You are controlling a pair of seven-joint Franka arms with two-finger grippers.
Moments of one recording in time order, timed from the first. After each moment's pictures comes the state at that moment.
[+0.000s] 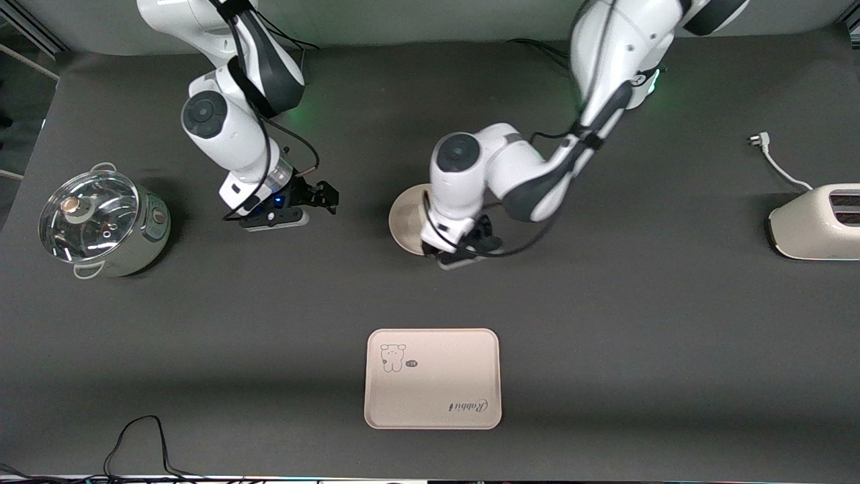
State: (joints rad) left arm -0.32 0.60 -0.44 -1.60 0.42 2.22 -1.25; right arm 0.14 0.01 0.35 -2.29 0.16 2.38 0.35
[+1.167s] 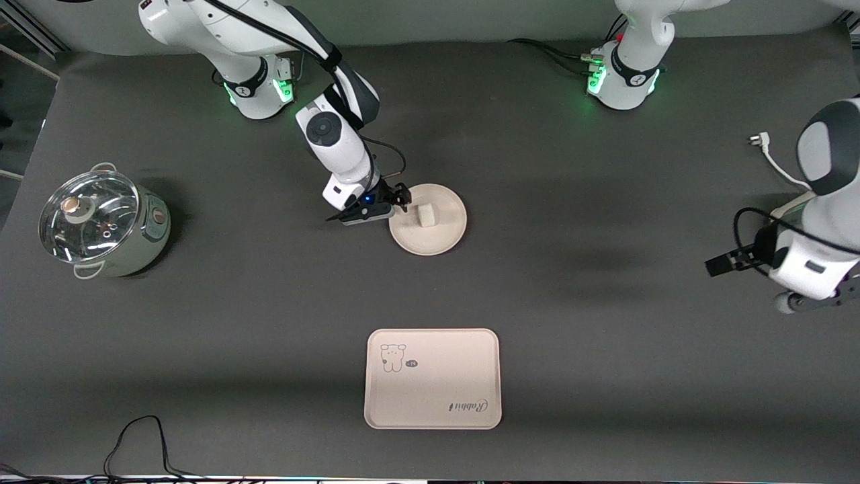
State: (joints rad) left arm 0.03 0.20 -0.02 -1.68 0.05 1.81 -0.27; right arm 0.68 0.38 0.08 -2.33 0.16 2.87 0.52
